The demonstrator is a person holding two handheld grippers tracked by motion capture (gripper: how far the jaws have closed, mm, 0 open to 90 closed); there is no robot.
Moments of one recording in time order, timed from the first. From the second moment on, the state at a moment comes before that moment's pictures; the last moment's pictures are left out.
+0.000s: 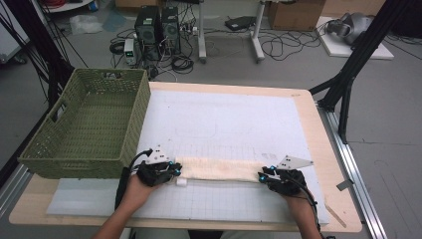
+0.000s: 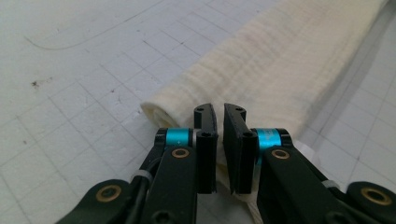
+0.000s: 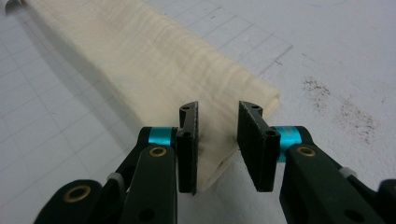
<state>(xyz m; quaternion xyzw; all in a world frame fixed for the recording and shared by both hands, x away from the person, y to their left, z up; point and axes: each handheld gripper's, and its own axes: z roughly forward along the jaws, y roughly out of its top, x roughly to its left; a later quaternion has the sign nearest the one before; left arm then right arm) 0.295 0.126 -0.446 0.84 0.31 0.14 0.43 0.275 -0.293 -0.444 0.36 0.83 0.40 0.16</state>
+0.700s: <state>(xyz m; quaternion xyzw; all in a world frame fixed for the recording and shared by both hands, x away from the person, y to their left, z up) 0.299 0.150 -0.423 0.73 0.37 0.18 0.54 0.264 -0.317 -0.420 0.40 0.76 0.44 0.24</state>
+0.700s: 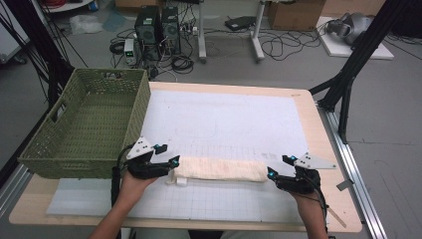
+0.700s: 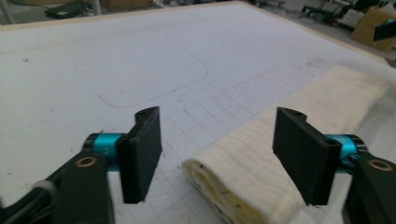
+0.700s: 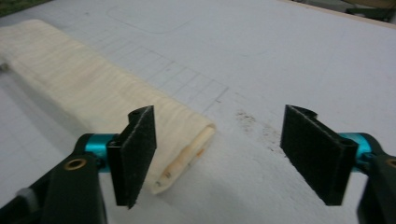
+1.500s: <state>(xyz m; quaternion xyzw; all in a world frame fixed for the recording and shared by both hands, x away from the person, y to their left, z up) 0.302 0.154 -0.423 0.73 0.37 0.19 0.55 0.270 -0.330 -0.411 0.42 0.74 0.44 0.28</state>
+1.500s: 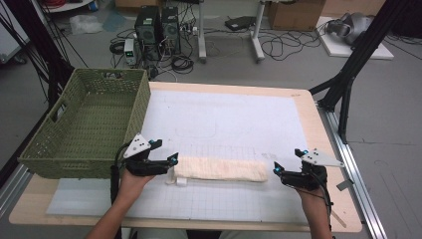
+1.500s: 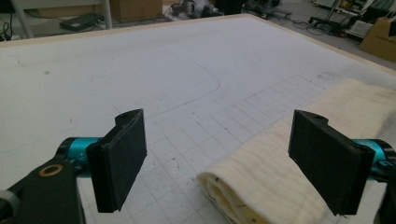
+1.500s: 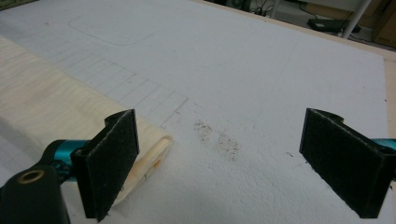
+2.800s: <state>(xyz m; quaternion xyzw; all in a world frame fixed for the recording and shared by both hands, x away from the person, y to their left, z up) 0.305 0.140 -0.435 0.77 0.39 0.14 0.49 0.266 -0.328 -0.410 0.42 0.75 0.44 0.27</state>
